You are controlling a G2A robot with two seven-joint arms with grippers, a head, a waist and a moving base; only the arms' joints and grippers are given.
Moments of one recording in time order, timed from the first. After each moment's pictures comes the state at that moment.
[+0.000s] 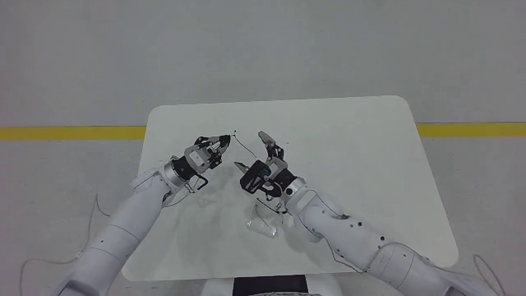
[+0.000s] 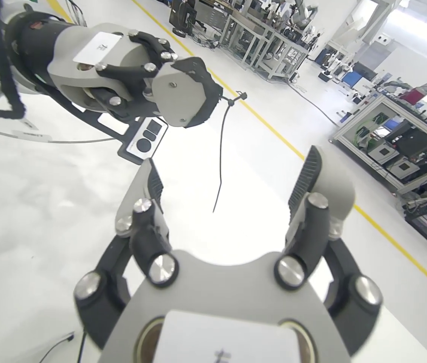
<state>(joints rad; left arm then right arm) 1.21 -1.09 -1.02 -1.09 -1.46 0.34 -1.10 -1.17 -1.14 0.53 -1.59 -1.57 0.23 -0.08</state>
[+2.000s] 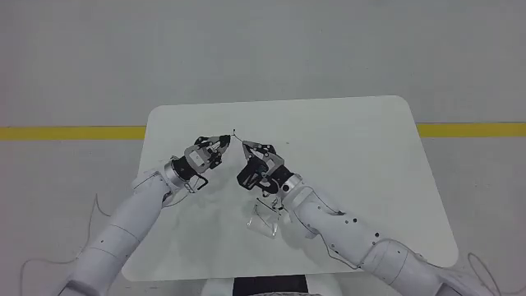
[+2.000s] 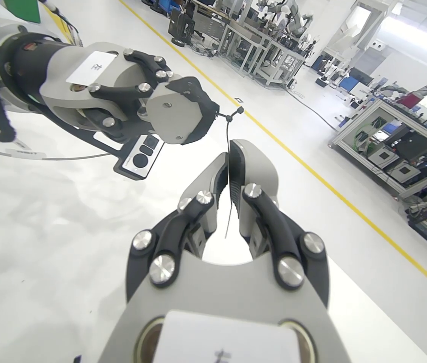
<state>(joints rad) 1.21 -1.09 -1.02 -1.09 -1.46 0.34 -1.10 -1.16 -1.18 0.54 -1.55 -1.57 0.23 -0.12</state>
